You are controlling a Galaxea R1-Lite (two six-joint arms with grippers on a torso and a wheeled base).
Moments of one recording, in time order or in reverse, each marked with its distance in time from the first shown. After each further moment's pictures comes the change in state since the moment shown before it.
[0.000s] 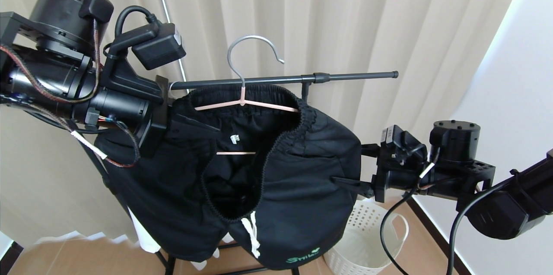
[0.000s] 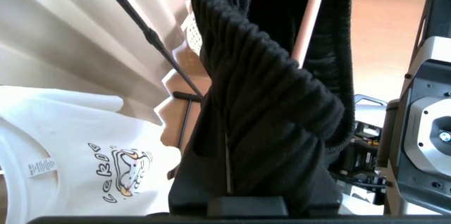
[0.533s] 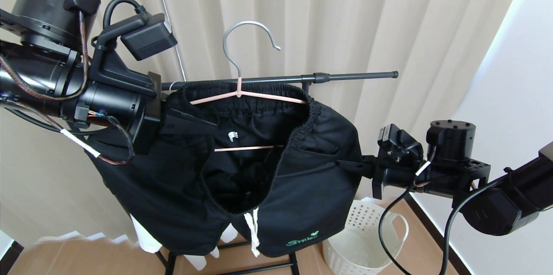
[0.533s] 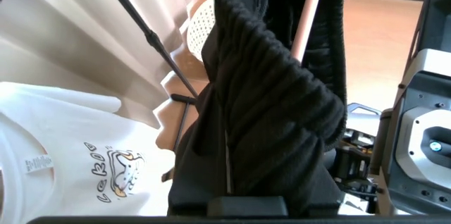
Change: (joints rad) left arm 0.002 -0.031 0.009 -0.016 0.000 -0.088; right arm -0.019 0.024 -0.023 0.001 -0.030 0.001
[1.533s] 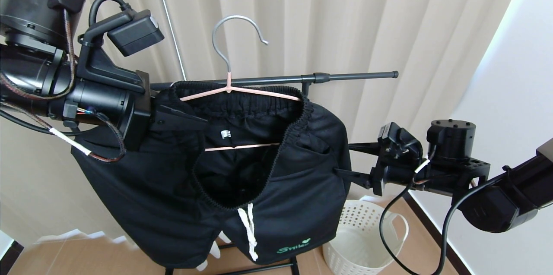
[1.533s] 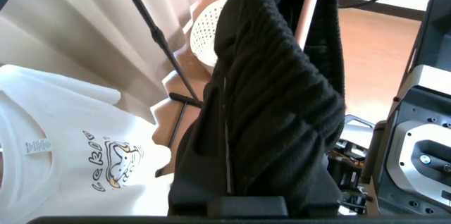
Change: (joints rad) left arm 0.041 -0.019 0.024 -0.023 0.000 -0.035; right arm -0.008 0.010 -0.010 0.001 -0.037 0.002
